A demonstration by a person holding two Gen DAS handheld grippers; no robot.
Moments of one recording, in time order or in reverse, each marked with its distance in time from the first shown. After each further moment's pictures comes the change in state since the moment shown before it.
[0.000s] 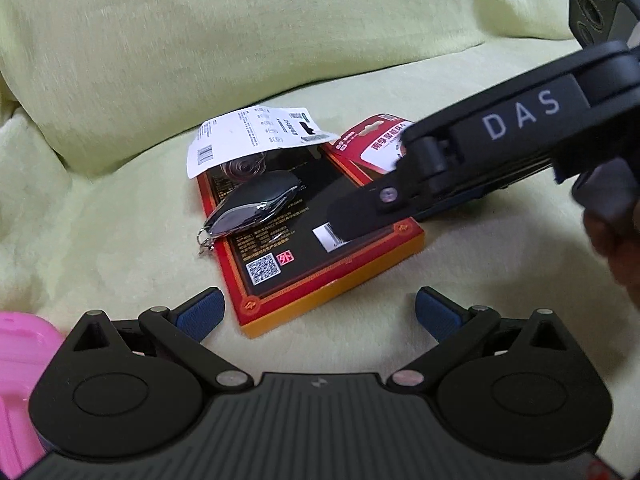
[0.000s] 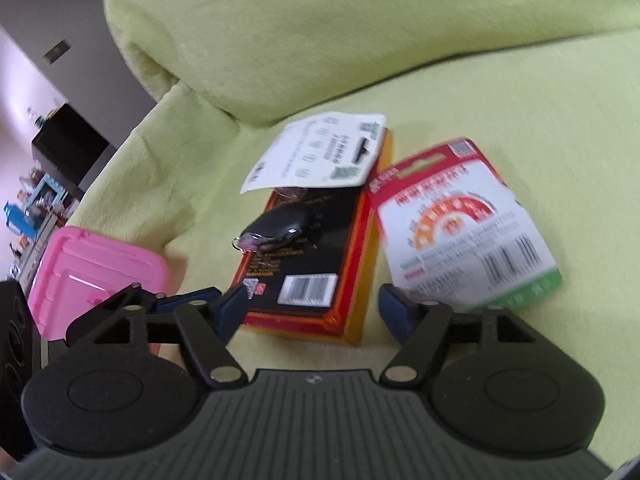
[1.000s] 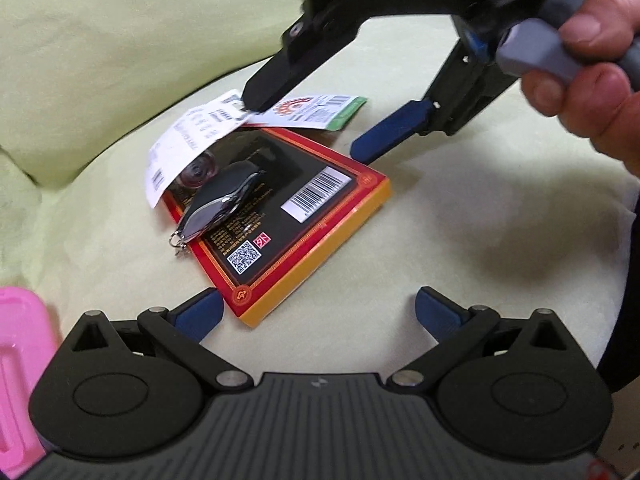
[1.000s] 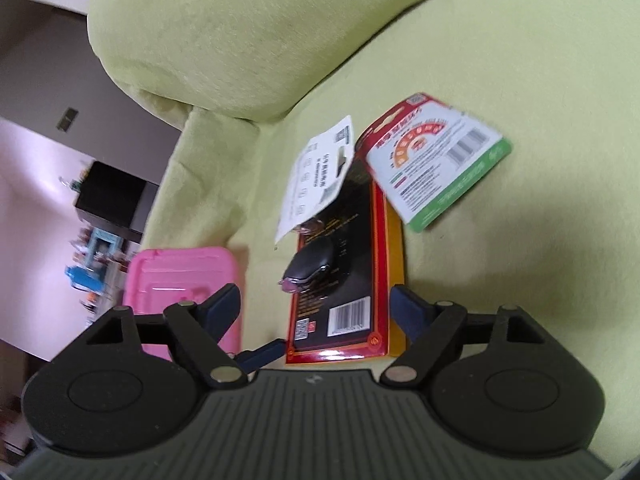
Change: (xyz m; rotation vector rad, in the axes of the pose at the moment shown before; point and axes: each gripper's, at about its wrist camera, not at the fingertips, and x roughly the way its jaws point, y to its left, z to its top) left arm -0.066 -0.071 -0.038 0.158 0.054 -0.069; right arm -0.065 -0.034 -0.027 0.361 0.084 0.219
